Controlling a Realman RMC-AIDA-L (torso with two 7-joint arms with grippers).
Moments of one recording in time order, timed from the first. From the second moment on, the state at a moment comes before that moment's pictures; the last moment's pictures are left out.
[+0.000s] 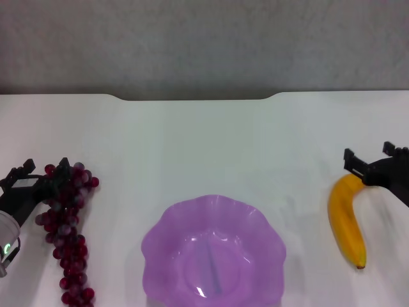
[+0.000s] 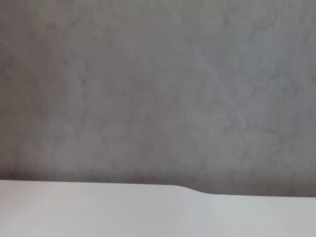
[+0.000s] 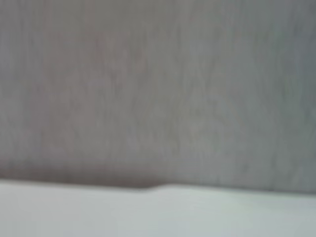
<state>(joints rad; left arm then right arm) -0.48 -2.04 2.13 0.14 -0.62 0.84 -0.40 0.27 1.81 0.87 0.96 -1.98 -0.35 -0.34</state>
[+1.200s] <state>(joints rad) -0.50 -2.04 2.13 0.14 -0.62 0.81 -0.39 0.38 2.01 1.67 1.10 -2.49 0.88 -0.37</state>
